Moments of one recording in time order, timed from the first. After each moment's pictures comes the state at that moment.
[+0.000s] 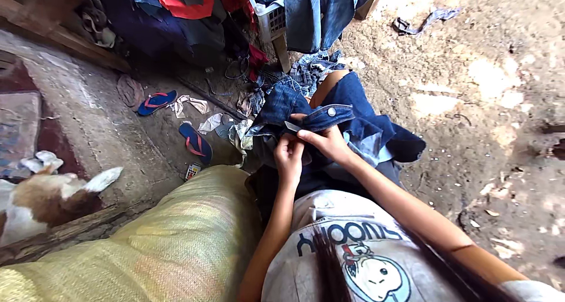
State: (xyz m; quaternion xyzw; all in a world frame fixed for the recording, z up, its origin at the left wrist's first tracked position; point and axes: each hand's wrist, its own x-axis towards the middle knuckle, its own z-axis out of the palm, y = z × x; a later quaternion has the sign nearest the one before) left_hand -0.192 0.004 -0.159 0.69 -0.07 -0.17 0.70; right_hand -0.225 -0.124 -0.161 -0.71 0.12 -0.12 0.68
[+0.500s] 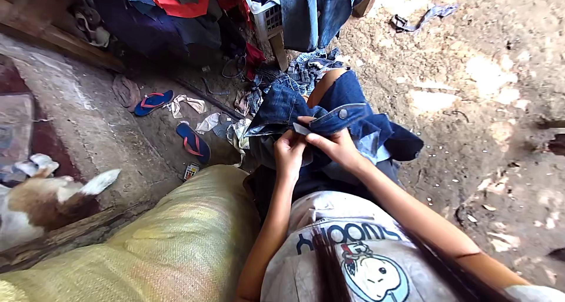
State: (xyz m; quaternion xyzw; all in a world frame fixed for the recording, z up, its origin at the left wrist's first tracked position) left_hand -0.183 -0.007 -0.134 0.66 -0.02 -0.27 0.70; right_hand -0.245 -0.133 -0.158 -0.76 0.11 -0.15 0.63
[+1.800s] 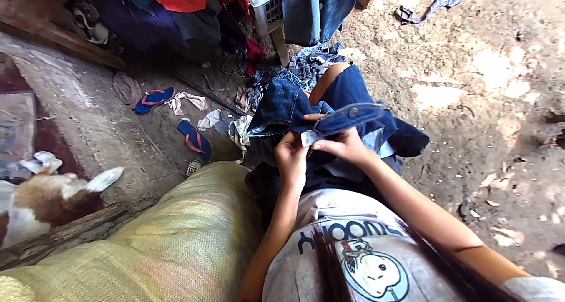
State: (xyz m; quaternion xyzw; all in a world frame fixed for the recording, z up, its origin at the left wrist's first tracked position) left_hand -0.199 -0.005 -0.115 0.62 0.00 -0.23 0.75; right_hand -0.243 -0.143 -0.168 -0.73 -0.03 -0.24 0.64
